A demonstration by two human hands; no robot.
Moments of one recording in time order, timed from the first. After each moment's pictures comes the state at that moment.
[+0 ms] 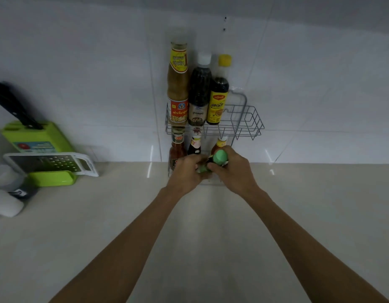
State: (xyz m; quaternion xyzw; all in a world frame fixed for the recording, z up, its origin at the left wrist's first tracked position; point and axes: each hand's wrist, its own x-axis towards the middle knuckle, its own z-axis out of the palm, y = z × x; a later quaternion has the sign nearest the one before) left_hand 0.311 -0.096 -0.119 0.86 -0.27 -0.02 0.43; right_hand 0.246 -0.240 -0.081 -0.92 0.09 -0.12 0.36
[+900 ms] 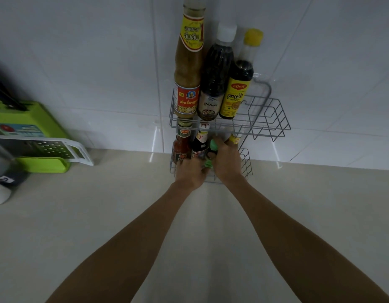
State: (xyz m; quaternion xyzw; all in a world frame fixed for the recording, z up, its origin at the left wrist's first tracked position) left_hand 0.359 -0.121 -0.197 0.94 -0.18 -0.07 0.27; right_hand 0.343 -0.238 -0.155 -0.97 0.13 -0.10 0.19
